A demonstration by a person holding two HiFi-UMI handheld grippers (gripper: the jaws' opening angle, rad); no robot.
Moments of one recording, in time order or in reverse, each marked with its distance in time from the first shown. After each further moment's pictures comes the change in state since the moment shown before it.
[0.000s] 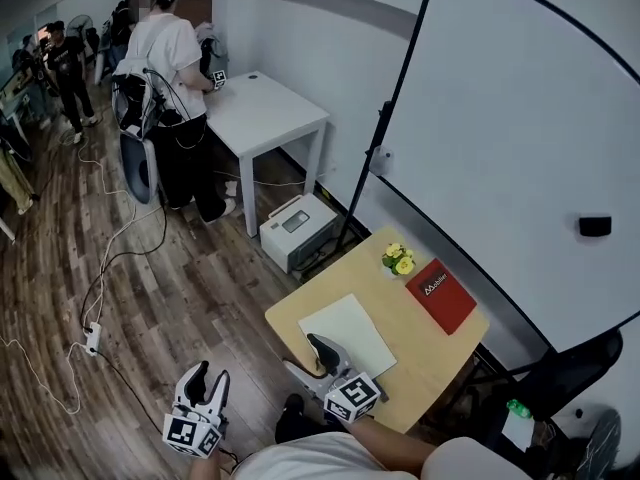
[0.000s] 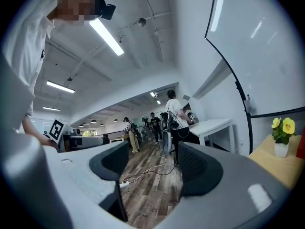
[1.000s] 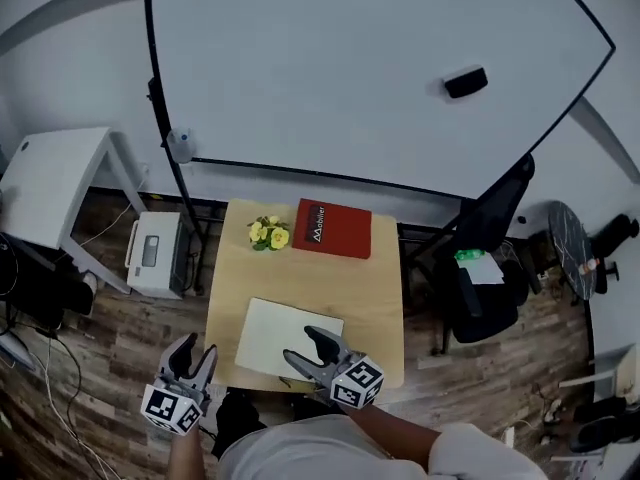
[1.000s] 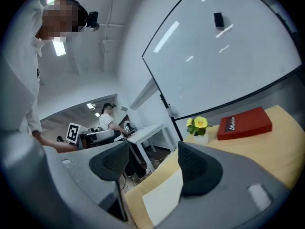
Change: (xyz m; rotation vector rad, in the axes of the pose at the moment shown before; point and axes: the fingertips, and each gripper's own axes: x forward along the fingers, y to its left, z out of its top) left arm 0.303 -0.075 -0.002 0.093 0.247 -0.910; right arm -0.095 -0.159 -0.008 0.243 -0.155 -0.760
